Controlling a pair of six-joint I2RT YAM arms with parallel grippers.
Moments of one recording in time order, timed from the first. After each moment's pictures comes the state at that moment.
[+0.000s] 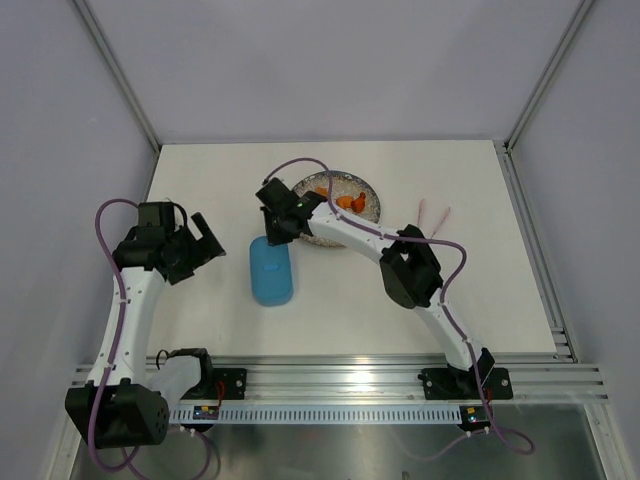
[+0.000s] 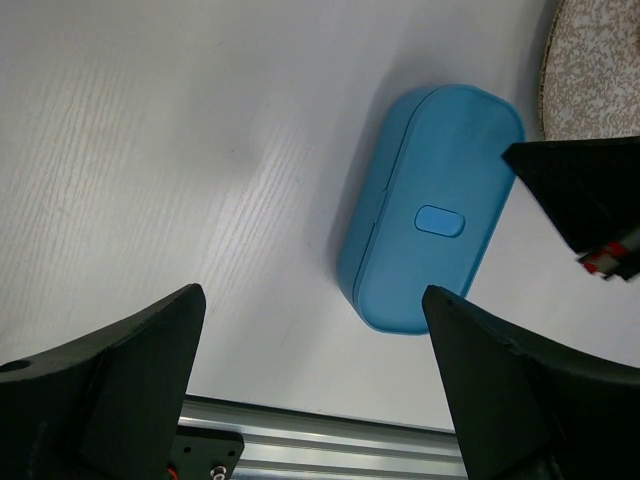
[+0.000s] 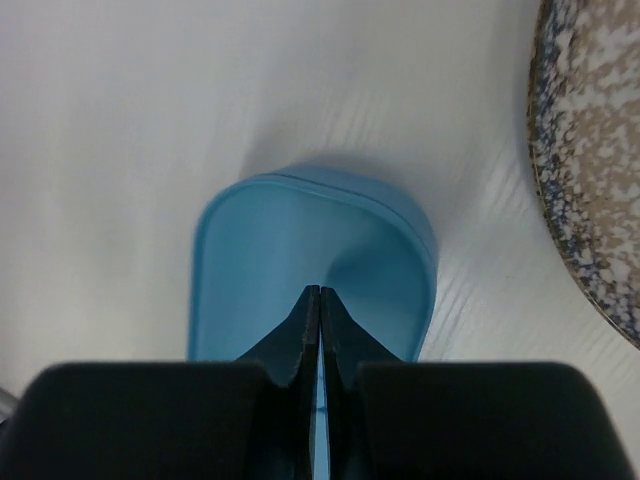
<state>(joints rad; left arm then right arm) 0.07 1.02 0.99 -0.94 0.09 -0.52 0.90 2.32 2.10 -0.66 0.05 0.62</state>
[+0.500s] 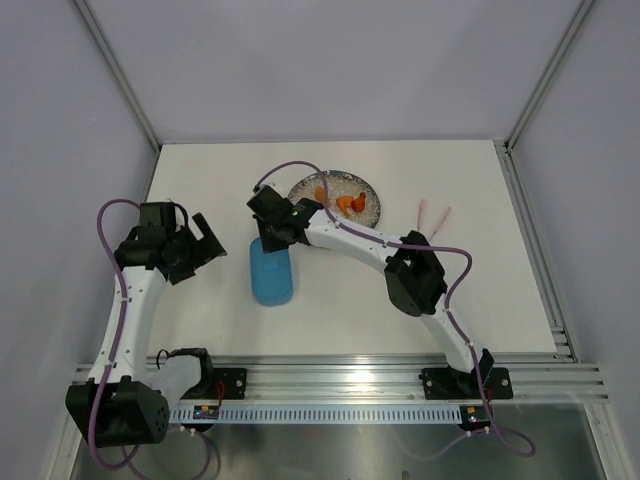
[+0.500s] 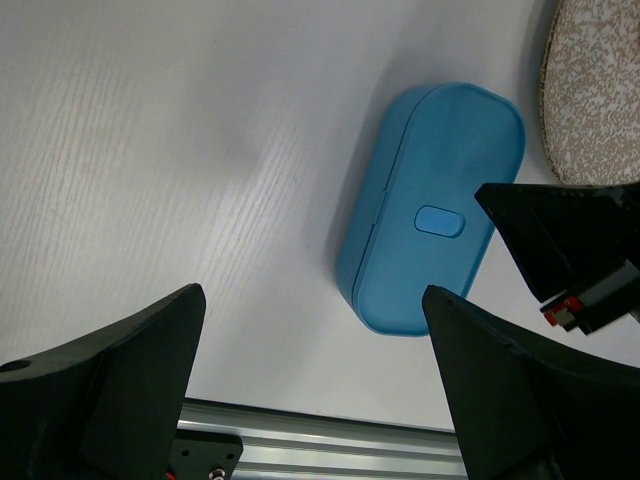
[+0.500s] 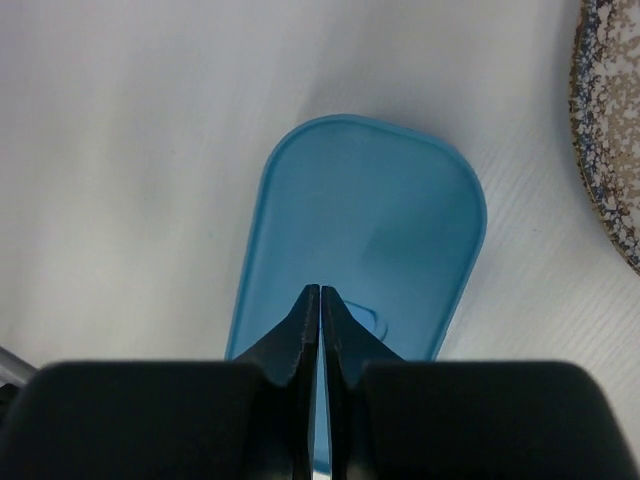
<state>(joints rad) 0.07 1.02 0.97 -0.93 0.10 -0.52 0.96 2.29 2.06 -0.68 0.10 0.60</state>
